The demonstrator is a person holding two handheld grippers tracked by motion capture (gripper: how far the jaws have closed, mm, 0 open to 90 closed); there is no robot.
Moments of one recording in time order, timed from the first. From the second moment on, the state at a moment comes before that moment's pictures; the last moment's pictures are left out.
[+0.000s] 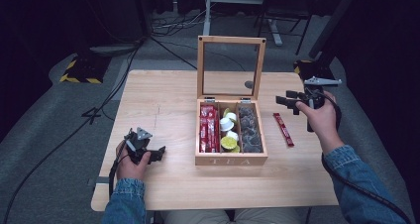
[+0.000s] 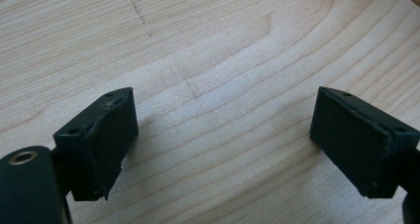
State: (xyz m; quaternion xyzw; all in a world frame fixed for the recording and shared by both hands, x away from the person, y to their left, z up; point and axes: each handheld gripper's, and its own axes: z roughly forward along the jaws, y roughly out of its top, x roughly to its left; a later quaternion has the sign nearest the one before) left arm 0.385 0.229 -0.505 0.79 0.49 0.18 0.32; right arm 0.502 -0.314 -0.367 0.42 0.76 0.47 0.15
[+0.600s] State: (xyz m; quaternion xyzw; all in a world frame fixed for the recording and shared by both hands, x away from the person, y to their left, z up) left arm 0.385 0.229 -0.505 0.79 0.49 0.18 0.32; right arm 0.553 -0.286 -0.321 0.38 0.76 0.50 0.17
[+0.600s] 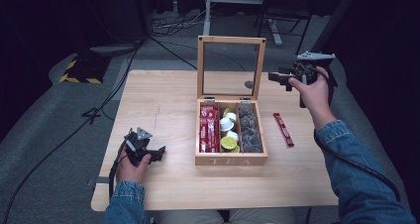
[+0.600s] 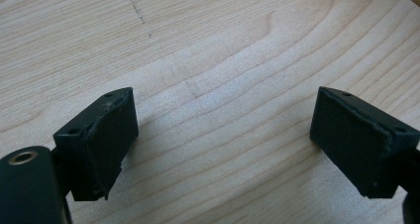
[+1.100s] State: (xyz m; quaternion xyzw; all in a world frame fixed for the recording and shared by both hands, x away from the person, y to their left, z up) left arm 0.385 0.229 -0.505 0.79 0.49 0.18 0.32; right arm 0.606 -0.265 -0.320 0.37 0.75 0.52 0.18
